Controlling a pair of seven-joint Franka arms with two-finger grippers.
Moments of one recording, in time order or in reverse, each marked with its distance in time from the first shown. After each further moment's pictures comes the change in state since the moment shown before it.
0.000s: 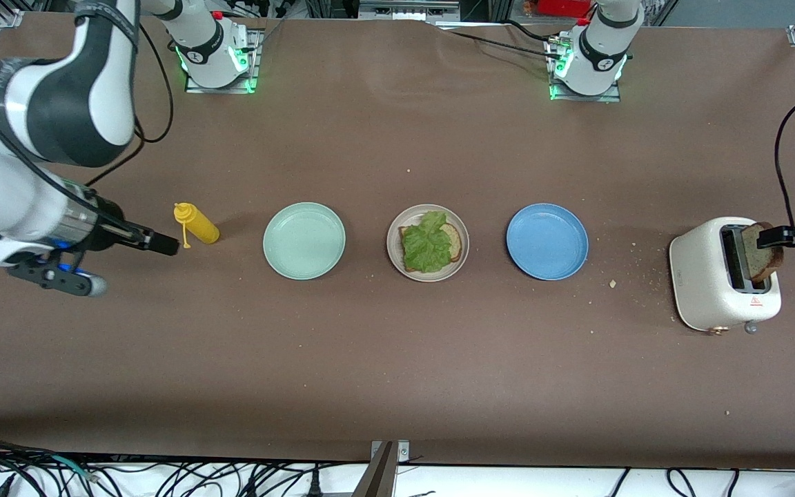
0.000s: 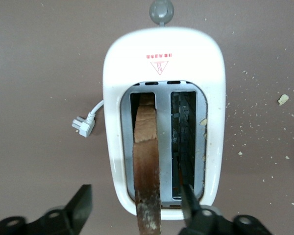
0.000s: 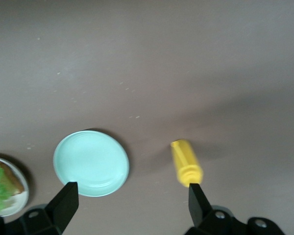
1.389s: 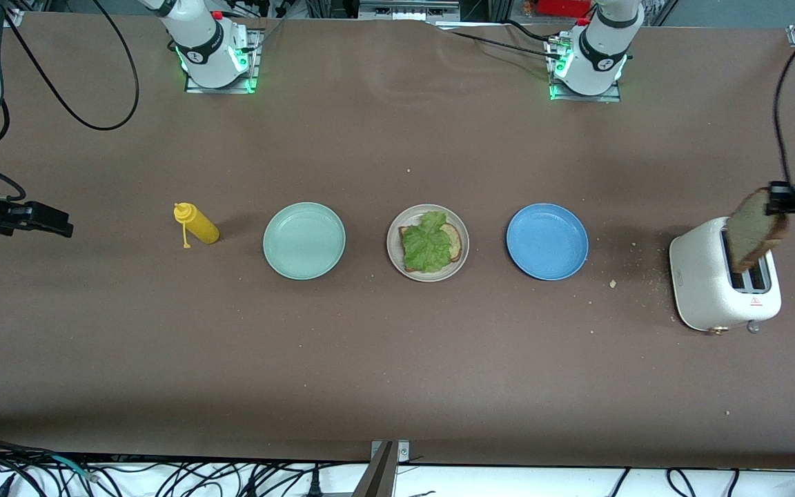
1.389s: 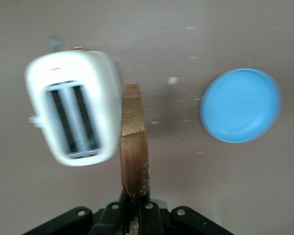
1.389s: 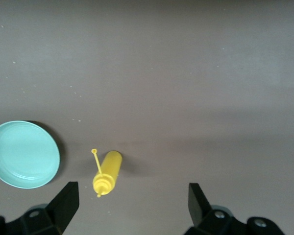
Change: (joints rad) left arm -0.002 -0.132 -0.272 0.200 -0.110 -0.415 -0.045; right arm -0.712 -0.281 0.841 -0.118 -0.462 0.132 -0.152
